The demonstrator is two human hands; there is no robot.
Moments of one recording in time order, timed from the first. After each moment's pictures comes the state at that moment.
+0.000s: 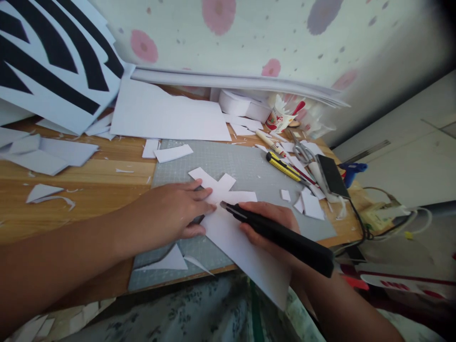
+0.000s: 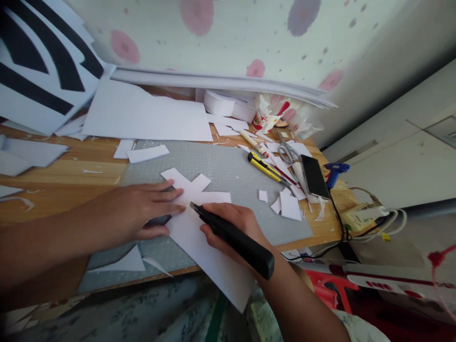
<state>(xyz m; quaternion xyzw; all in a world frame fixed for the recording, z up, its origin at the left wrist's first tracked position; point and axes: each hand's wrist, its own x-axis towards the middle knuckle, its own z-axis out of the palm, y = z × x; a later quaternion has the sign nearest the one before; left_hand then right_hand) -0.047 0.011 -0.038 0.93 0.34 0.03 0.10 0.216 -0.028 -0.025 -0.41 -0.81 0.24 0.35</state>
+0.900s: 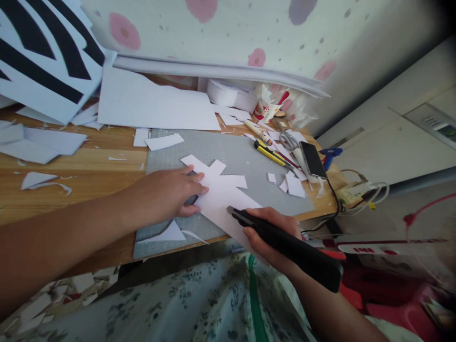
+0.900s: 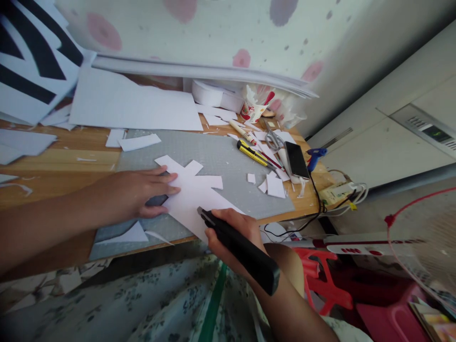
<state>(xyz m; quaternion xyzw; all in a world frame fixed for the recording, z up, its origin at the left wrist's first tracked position) -0.041 0.012 -0.039 0.92 0.37 -0.01 0.13 0.219 -0.097 -0.016 -0.54 -0.74 0.21 0.35</state>
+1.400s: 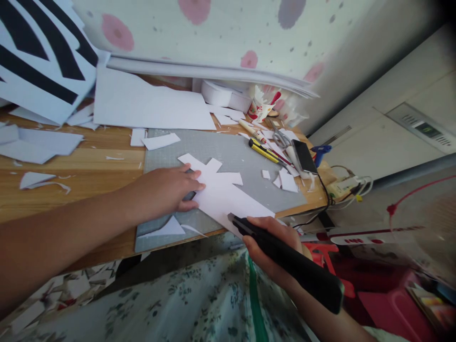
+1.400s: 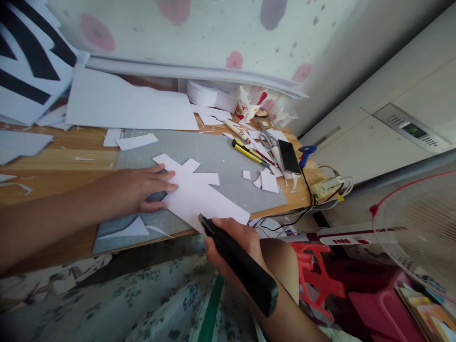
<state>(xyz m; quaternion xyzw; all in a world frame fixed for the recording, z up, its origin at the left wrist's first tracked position) -0.039 0.013 -0.037 0.92 0.37 -0.03 0.12 0.213 -0.131 -0.015 -0.58 -0.71 0.19 0.35</state>
